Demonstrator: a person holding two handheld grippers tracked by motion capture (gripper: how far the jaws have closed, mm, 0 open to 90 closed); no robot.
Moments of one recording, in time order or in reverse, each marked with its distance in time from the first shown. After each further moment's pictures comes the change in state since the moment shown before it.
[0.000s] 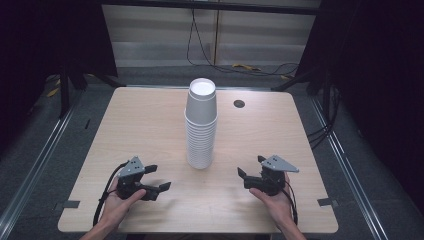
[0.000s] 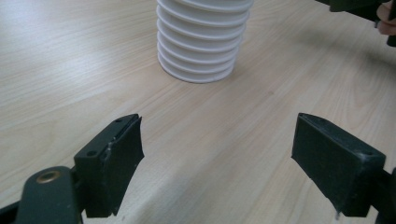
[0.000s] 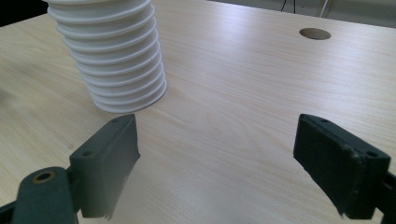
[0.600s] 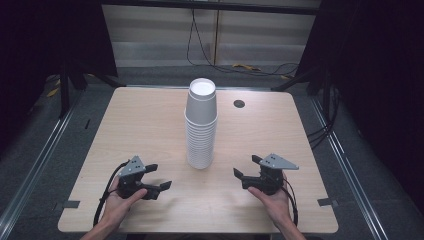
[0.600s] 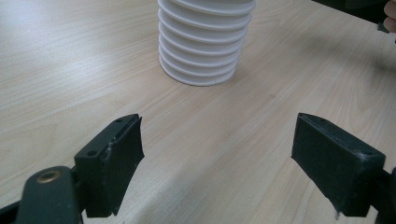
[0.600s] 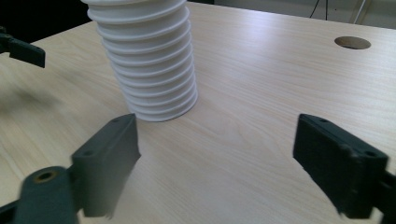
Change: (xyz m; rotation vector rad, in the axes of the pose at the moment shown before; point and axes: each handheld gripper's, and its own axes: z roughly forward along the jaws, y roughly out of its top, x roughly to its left) left arm -0.002 0.001 0.001 -0.005 0.001 0.002; right arm 0.005 0.009 -0.001 -0.015 0.114 0.002
